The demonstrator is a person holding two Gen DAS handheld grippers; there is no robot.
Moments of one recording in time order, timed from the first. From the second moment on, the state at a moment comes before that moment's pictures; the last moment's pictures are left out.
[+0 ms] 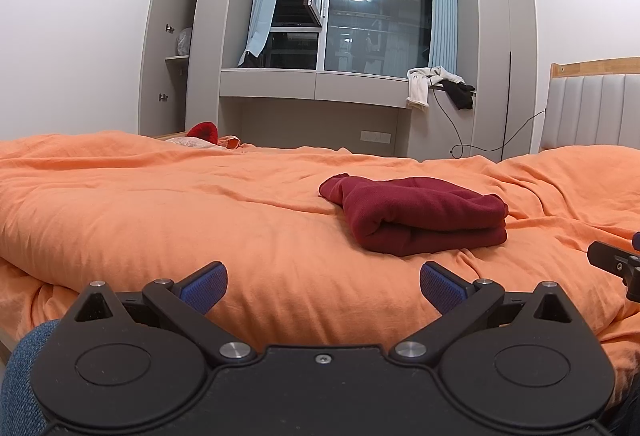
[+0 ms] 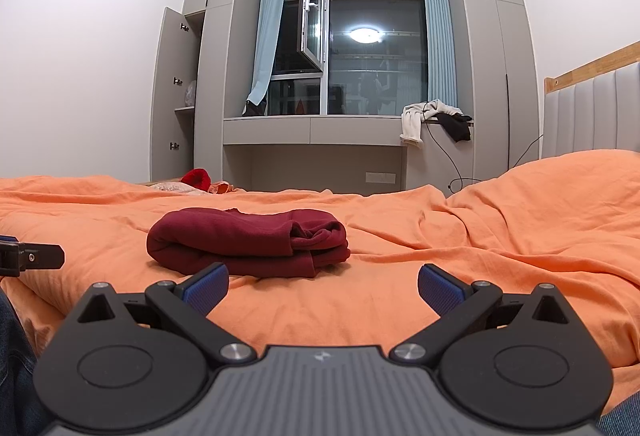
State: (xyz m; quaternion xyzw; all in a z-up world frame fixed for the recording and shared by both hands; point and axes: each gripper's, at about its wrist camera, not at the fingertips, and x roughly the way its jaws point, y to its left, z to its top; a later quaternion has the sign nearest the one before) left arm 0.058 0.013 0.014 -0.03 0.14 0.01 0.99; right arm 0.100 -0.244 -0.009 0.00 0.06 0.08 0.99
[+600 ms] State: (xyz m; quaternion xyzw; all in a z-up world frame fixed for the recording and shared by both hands) left arm 0.058 0.013 0.014 -0.03 0.14 0.01 0.99; right arm 0.101 -0.245 -0.011 0.00 0.06 0.08 0.99
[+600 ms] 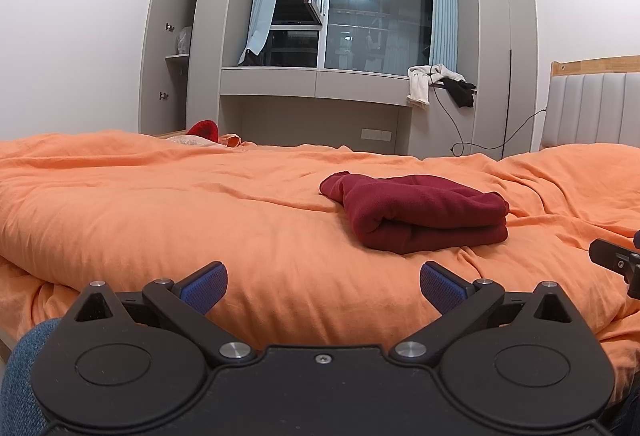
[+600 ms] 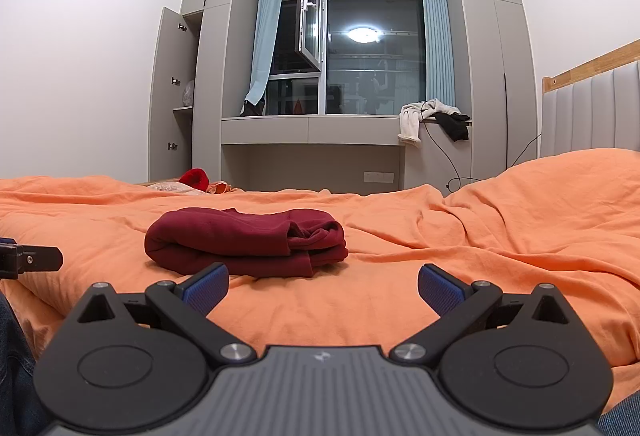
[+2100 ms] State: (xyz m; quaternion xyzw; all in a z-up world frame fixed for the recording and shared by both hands) left arm 0.058 0.015 0.010 -0.02 0.16 0.01 0.99; right arm 0.100 -0.246 -0.012 0.00 0.06 0.08 1.00
